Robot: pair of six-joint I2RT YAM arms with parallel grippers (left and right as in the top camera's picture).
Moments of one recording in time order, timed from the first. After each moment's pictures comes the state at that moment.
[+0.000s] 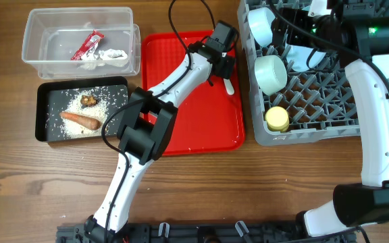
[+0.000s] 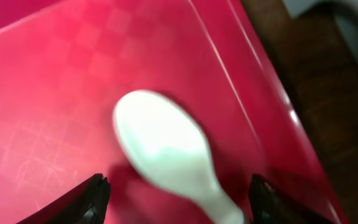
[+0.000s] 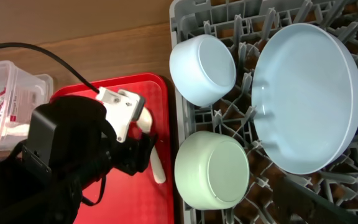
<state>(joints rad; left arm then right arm) -0.58 2.49 2.06 -0.64 -0.10 -0.15 0.09 1.70 1.90 -1.07 -0.12 0.20</state>
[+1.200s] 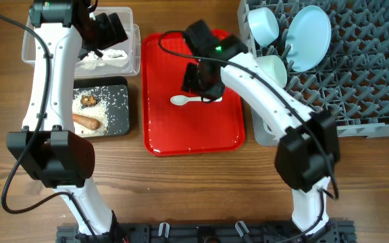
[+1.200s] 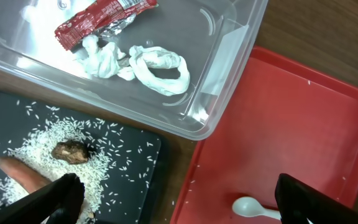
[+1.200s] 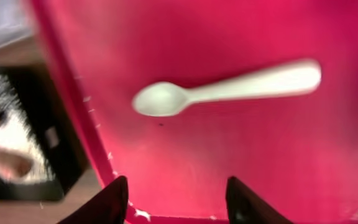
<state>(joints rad) -0.01 2.01 2.09 -1.25 0.00 -0.41 0.58 2.10 1.86 -1.09 -0.16 0.87</state>
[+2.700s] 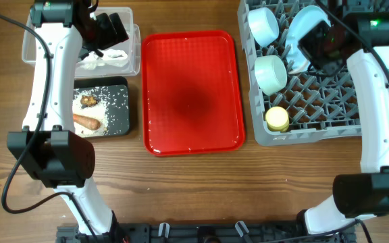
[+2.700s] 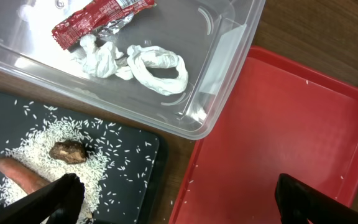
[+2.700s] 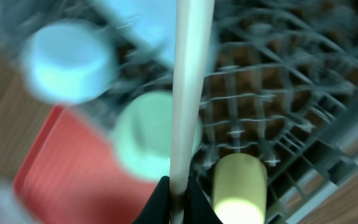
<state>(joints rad) -0.01 2.01 2.09 -1.25 0.00 -0.41 0.04 1.76 1.88 -1.32 0.11 0.95</state>
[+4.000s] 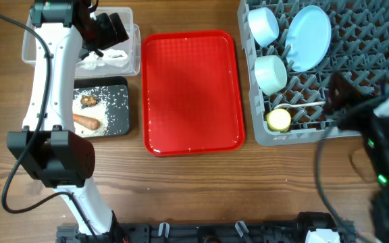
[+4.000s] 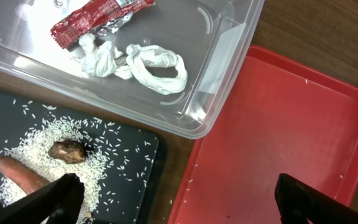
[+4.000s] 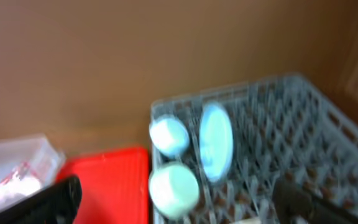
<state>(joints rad) -0.01 2.01 2.09 -1.25 0.00 -0.41 -0.04 0.78 1.21 -0.68 -0.05 0.15</state>
